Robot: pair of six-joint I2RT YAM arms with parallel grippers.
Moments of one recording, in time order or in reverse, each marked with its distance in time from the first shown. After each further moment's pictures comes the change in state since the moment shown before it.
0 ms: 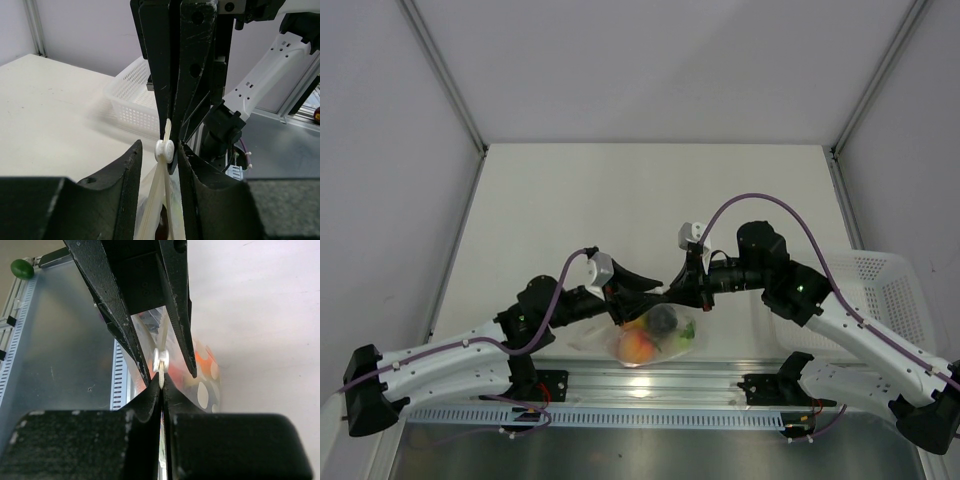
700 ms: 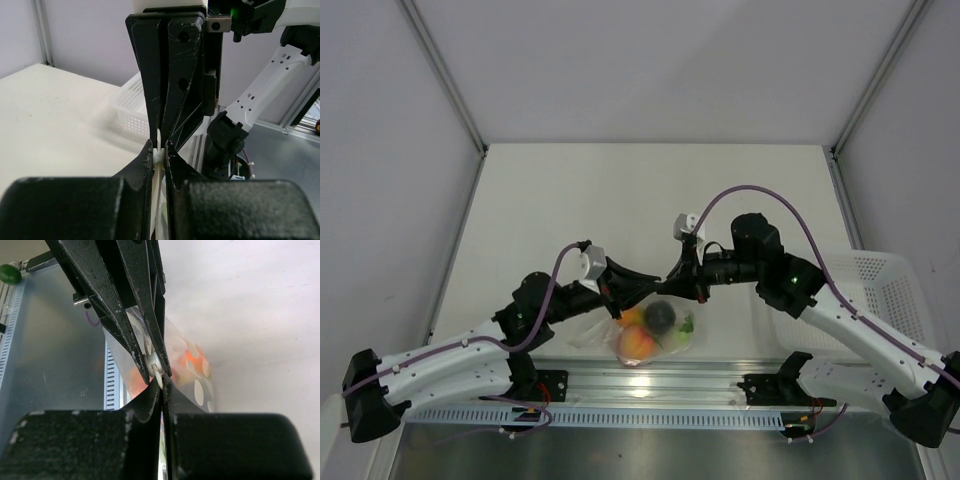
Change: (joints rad) left arm 0.041 -0.008 0.003 0.027 0.031 -0.022; right arm -0.011 0.049 0.039 -0.017 0.031 -0.004
